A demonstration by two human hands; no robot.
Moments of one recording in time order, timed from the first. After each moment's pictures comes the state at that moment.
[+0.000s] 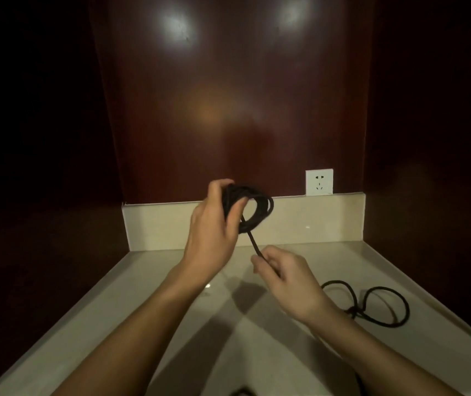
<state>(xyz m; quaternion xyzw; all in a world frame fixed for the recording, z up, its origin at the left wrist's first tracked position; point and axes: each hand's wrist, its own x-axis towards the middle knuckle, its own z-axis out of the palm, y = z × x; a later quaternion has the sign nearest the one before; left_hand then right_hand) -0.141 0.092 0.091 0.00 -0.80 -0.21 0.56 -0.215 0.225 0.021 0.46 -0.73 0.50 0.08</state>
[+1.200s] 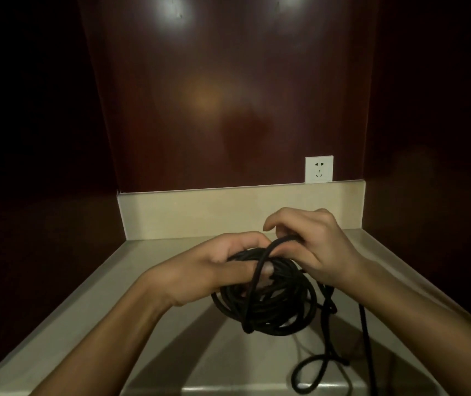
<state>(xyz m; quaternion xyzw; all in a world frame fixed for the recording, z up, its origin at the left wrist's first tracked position) -0.086 0.103 0.083 -0.14 -0.83 -0.54 0.02 -0.236 0.260 0.070 0.67 -0.56 0.39 0.30</state>
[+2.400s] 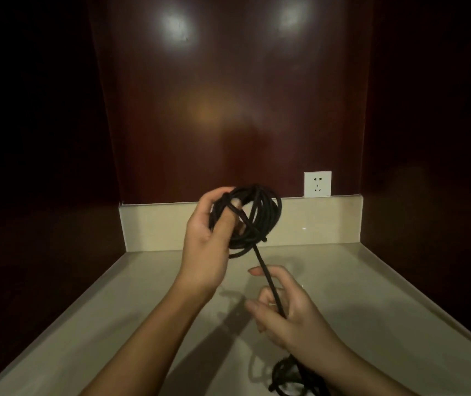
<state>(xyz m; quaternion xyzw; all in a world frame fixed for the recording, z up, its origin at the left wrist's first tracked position) -0.113 0.124 0.087 -0.04 -0.66 -0.57 0.48 -0.179 0.249 -0.005 0.48 -0.59 0.64 -0.11</state>
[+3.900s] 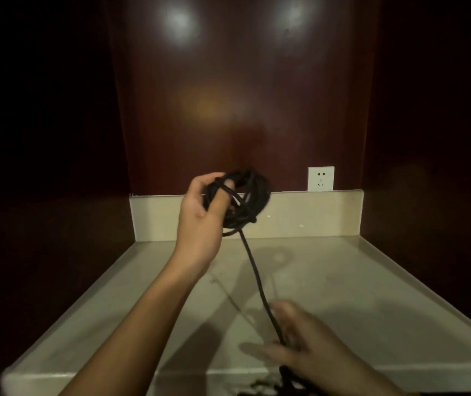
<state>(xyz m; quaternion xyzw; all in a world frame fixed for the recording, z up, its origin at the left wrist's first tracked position) -0.086 0.100 0.099 -0.01 -0.64 -0.57 0.52 -0.145 0.275 -0.031 0.44 -0.74 0.49 -0.15</state>
